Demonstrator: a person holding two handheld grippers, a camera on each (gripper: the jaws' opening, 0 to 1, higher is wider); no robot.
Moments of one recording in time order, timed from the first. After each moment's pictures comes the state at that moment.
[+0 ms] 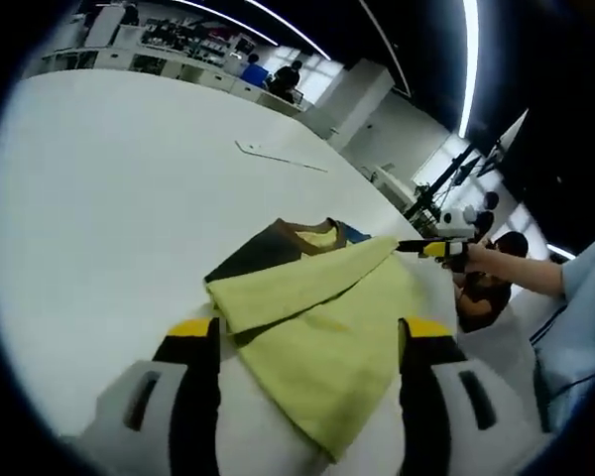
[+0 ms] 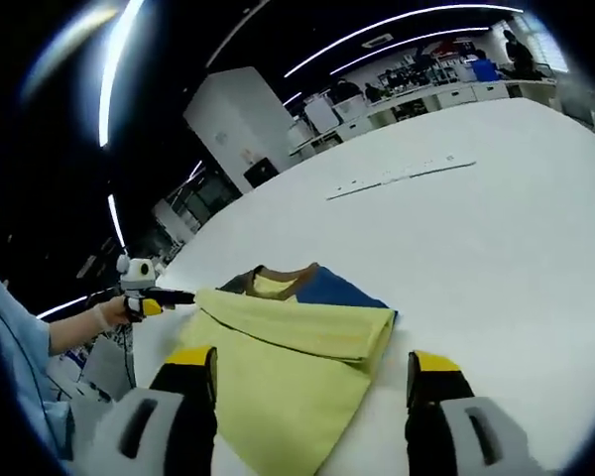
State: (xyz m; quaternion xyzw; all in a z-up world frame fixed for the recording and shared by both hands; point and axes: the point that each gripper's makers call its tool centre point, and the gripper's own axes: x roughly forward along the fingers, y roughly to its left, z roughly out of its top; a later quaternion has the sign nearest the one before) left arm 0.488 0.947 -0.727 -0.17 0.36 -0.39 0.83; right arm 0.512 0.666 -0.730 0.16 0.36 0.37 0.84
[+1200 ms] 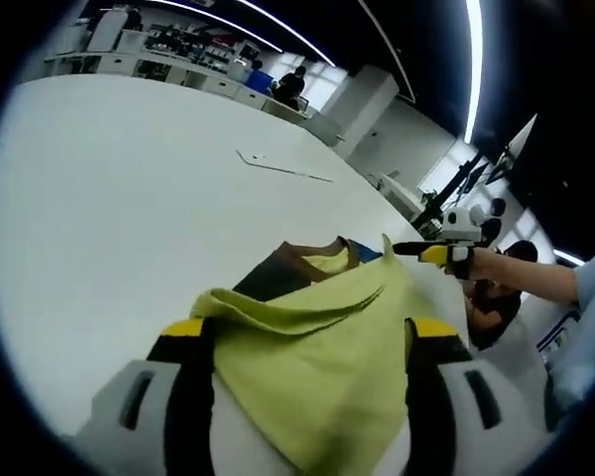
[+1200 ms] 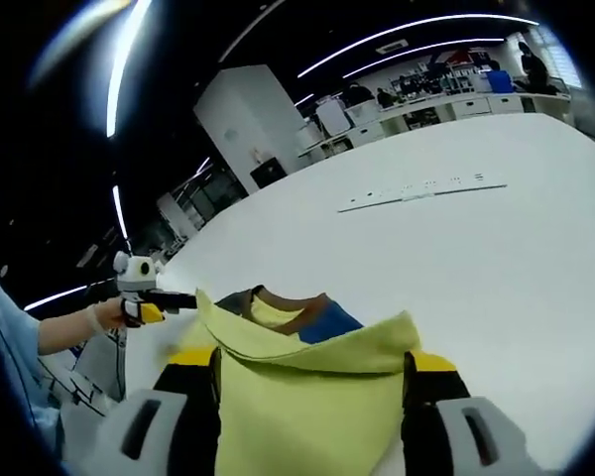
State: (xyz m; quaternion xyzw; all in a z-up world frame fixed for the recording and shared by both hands) left arm 0.526 0.935 -0.733 -0.18 0.34 -0.37 0.85; right arm 0.553 0.699 -0.730 0.14 0.35 0.38 0.85
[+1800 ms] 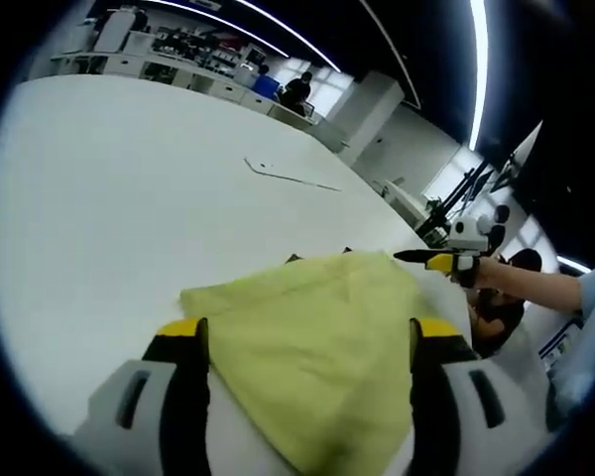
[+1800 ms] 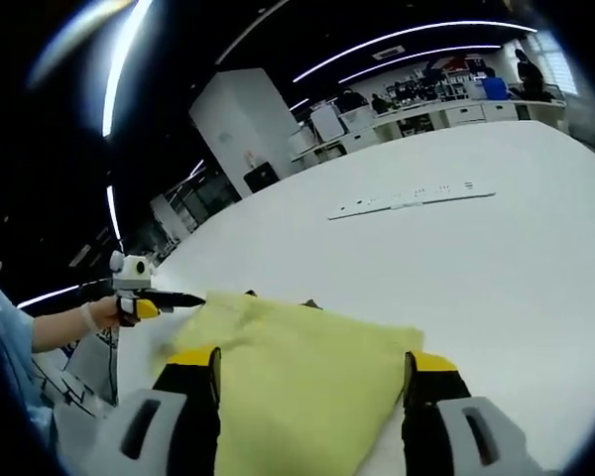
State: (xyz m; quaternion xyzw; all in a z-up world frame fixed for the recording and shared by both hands) left arm 0.536 0.937 -0.728 -0.18 0.33 -0.36 0.85; right arm 0.557 0.688 -0.725 0.12 0.34 0.37 0.86
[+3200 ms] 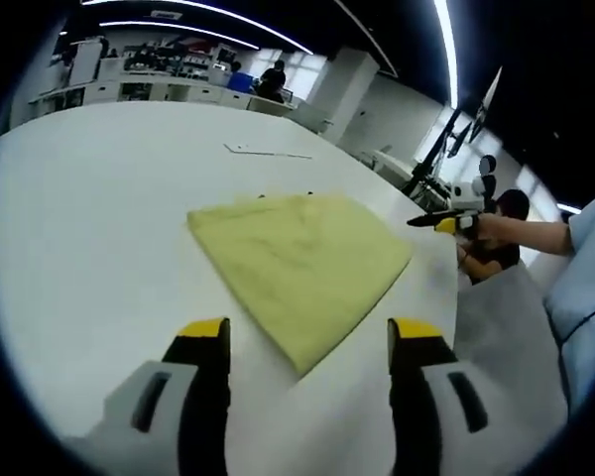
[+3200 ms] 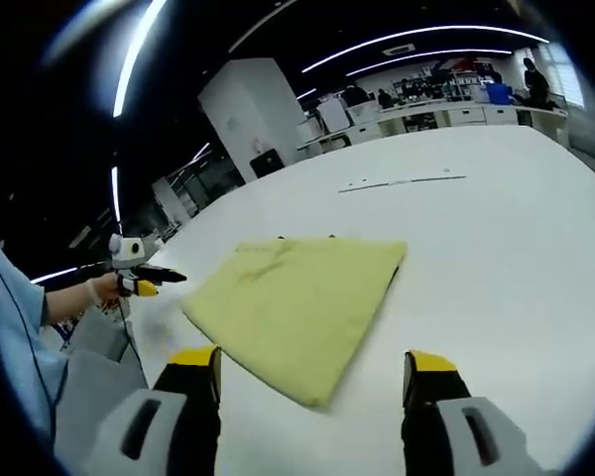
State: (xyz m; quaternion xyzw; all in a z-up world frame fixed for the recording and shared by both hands) left arm 0.408 0.973 -0.720 -0.09 0.34 -0.39 0.85; right arm 0.433 0.632 -0.718 0.10 0.35 0.37 0.86
